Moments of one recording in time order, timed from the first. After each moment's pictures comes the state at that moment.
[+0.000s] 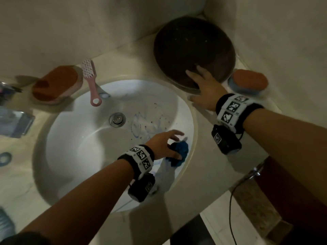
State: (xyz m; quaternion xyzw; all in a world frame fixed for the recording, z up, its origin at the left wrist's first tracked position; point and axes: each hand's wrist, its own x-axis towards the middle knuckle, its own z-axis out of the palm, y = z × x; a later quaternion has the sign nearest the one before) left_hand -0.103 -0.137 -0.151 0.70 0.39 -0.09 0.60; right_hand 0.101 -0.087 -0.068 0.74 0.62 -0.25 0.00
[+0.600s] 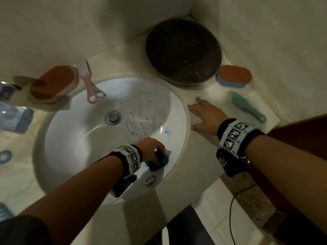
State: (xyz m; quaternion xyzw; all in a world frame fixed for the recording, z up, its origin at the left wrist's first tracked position) left_hand -0.129 -0.154 -0.144 0.79 0.34 -0.23 0.45; right_hand 0.098 -0.181 -0.074 0.74 0.60 -0.30 0.09
